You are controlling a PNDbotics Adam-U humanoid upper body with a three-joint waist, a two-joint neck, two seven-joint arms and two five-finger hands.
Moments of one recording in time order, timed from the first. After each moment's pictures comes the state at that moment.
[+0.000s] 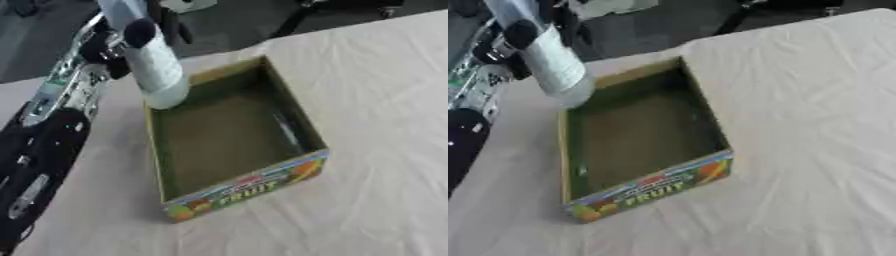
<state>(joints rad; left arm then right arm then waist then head) -1.10 0.54 -0.12 -1.29 0.77 -0.14 -0.60 0.21 -0.41 -0.14 -1.99 -0.15 -0.61 -0.24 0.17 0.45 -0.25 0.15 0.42</state>
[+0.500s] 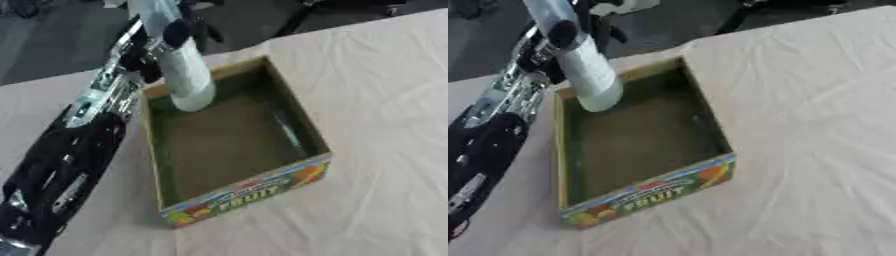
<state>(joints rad) -1.13 0.48 -0.15 -1.22 0.66 -0.24 -0.57 0.18 -0.41 -0.13 -1.99 -0.19 -0.59 -0.21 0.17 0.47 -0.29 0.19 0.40</state>
